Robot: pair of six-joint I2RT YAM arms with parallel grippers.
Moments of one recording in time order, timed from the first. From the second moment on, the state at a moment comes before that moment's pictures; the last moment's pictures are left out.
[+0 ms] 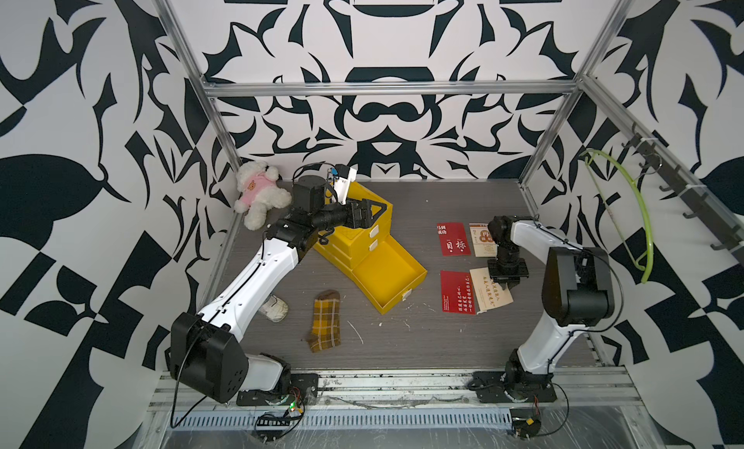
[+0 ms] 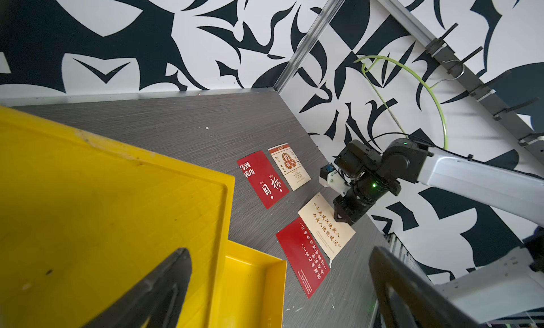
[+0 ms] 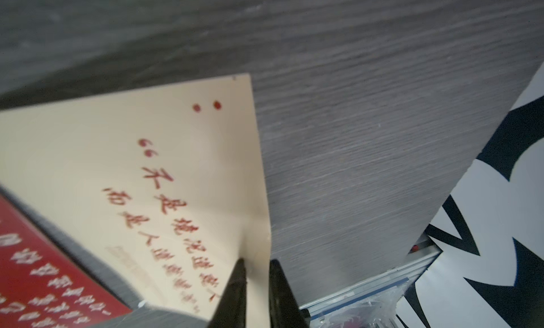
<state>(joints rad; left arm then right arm) -0.41 1.38 1.23 -0.20 0.58 -0.38 -0.02 1.80 1.17 -1.16 0.24 0.17</state>
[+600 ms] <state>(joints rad) -0.40 1.35 1.22 -0.26 0.47 -0.36 -0.02 1.48 1.15 -0.96 0.13 0.18</state>
